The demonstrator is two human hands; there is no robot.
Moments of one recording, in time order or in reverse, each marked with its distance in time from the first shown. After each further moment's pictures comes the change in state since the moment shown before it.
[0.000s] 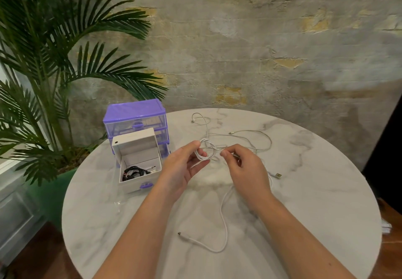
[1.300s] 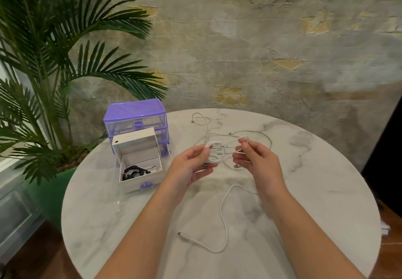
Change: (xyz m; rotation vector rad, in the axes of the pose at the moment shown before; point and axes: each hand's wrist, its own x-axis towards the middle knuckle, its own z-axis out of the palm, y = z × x) left_hand -0.003 -0.010 -0.002 0.156 -0.098 0.003; right_hand 0.013 0.000 -0.020 0.793 0.049 0.353
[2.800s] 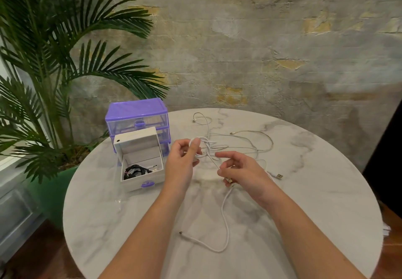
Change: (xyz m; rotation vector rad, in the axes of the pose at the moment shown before) left_hand 0.005 -0.003 0.001 0.178 0.323 0.296; right_hand -0.012 0.002 0.010 -0.286 -0.399 0.168
